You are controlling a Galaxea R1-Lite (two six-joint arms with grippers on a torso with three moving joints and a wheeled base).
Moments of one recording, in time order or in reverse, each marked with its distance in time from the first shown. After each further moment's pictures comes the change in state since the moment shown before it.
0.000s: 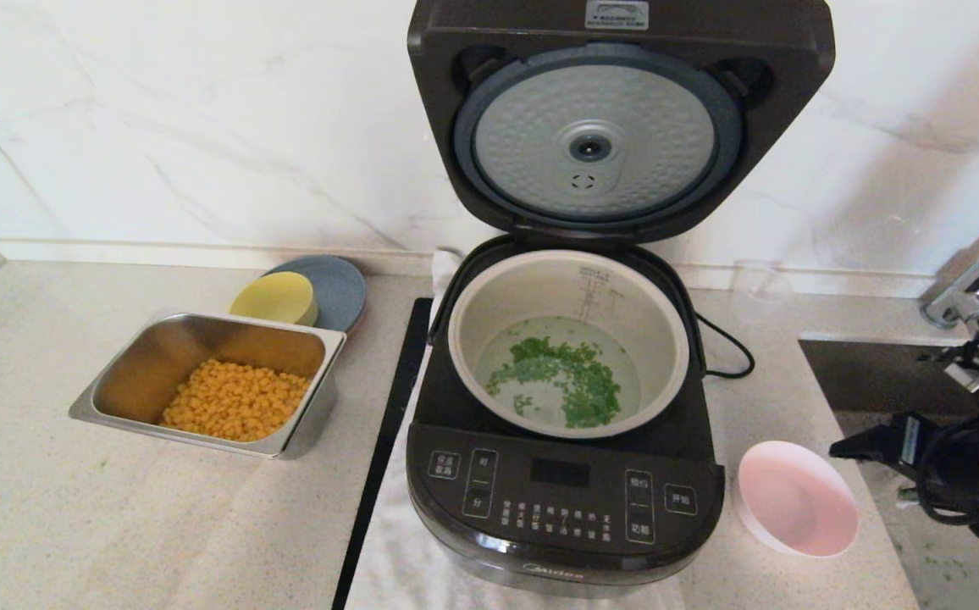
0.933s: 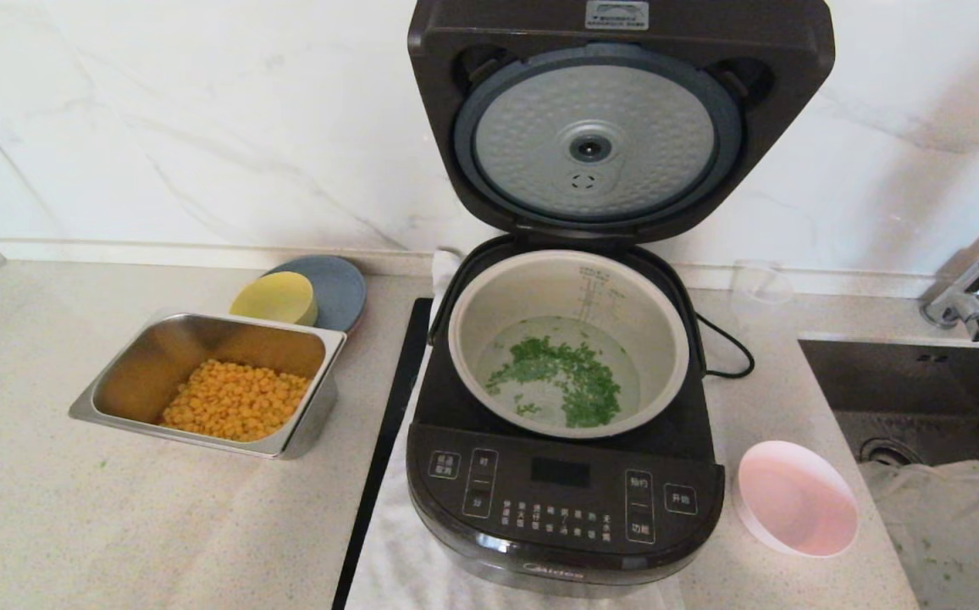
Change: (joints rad) left arm 0.000 0.000 0.000 0.000 0.001 0.000; right arm -0.103 -0.116 -0.066 0.060 -0.312 -0.004
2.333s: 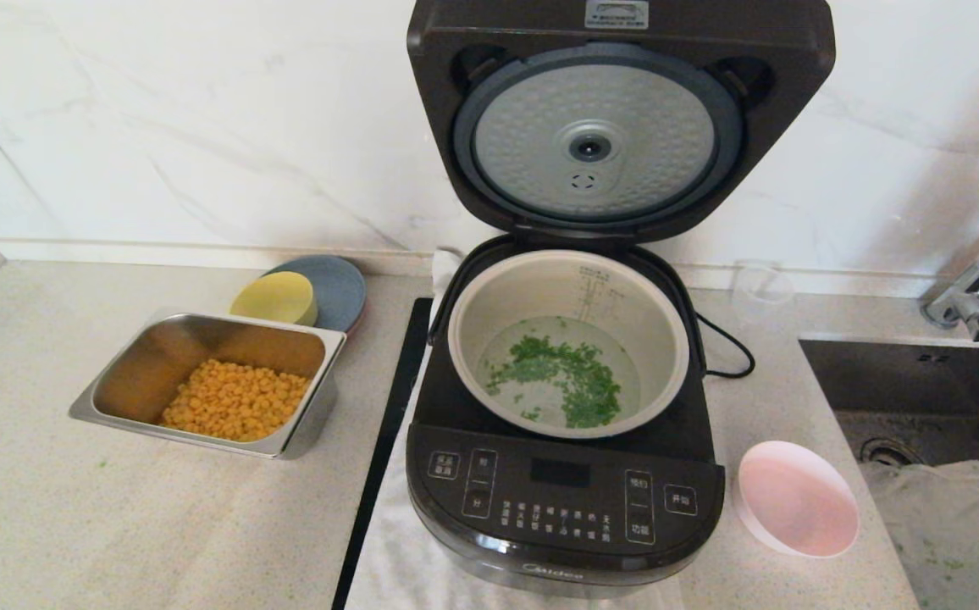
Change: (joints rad) left arm 0.000 0.000 0.000 0.000 0.000 0.000; right arm -0.245 0.459 0.012 -0.838 -0.425 -0.198
